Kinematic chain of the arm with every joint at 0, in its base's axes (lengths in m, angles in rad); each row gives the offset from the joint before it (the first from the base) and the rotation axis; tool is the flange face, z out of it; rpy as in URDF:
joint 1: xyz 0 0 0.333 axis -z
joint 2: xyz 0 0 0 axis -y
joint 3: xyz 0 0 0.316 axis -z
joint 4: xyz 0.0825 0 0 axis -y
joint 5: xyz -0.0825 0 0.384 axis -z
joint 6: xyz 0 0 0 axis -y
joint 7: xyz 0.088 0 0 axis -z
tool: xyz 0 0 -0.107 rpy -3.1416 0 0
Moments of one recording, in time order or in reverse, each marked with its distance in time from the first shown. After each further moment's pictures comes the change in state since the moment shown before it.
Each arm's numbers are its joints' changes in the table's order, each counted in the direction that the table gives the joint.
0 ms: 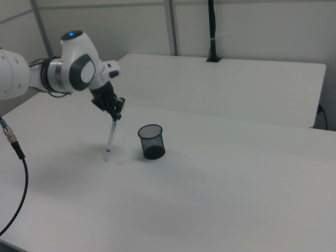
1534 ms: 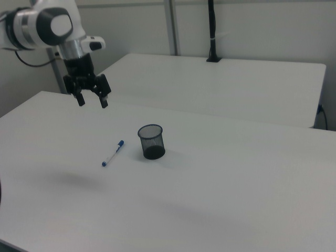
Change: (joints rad) arm 0.021 0.270 0.006 0.029 0.021 -0.596 0.000
